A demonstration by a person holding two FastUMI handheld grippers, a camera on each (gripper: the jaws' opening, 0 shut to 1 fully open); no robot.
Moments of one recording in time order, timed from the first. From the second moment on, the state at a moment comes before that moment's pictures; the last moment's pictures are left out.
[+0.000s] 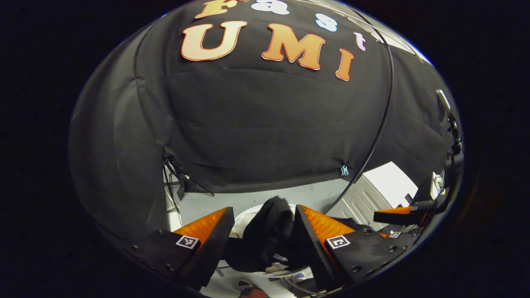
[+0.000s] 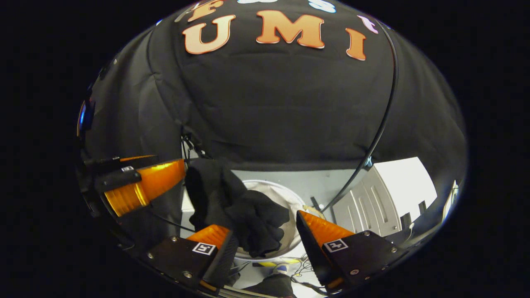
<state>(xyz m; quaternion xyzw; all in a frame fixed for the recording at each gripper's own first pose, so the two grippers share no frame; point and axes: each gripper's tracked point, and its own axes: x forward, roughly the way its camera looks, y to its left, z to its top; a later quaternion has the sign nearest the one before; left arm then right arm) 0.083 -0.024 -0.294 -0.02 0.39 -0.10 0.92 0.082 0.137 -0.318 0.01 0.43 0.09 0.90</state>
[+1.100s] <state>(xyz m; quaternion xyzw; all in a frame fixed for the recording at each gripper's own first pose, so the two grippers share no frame) 0.070 0.009 -0.109 -0.03 0.19 -0.07 0.98 0.069 0.117 -0.118 0.05 0.21 0.06 0.97</state>
